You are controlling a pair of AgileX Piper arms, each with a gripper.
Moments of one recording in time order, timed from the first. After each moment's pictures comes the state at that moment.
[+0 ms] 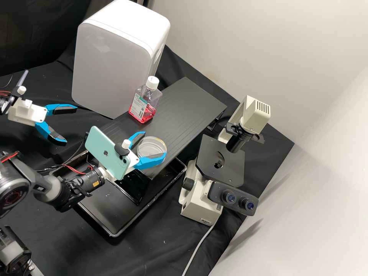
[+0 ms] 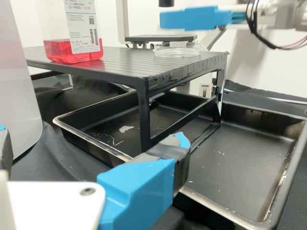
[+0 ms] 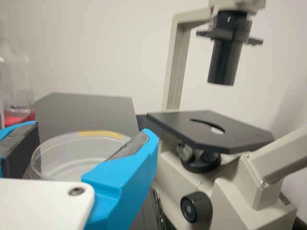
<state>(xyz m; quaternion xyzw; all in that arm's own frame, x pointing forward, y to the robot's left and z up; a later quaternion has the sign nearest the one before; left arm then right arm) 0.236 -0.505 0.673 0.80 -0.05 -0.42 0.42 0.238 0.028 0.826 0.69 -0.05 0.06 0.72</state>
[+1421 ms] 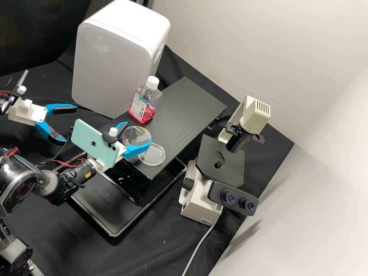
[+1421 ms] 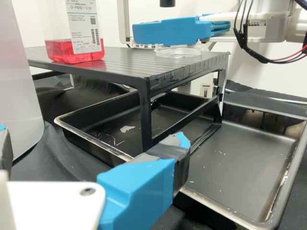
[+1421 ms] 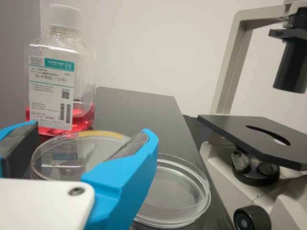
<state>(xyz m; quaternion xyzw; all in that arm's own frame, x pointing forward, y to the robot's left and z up) 0.236 -0.505 0.673 0.80 -0.05 -0.42 0.42 0.240 0.048 0.791 0.67 0.02 0.04 0.74</state>
